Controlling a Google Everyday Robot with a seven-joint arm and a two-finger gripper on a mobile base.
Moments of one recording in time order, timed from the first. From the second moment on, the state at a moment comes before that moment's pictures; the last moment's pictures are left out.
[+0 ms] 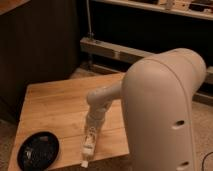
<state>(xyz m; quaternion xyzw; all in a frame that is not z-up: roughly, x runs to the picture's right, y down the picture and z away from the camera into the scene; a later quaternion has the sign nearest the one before) -0.078 0.218 0.770 -0.35 0.25 0.72 0.54</state>
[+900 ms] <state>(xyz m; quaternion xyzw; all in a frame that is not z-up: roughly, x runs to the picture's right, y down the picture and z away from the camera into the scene) -0.088 0.146 0.729 -0.35 0.16 0.78 0.50</state>
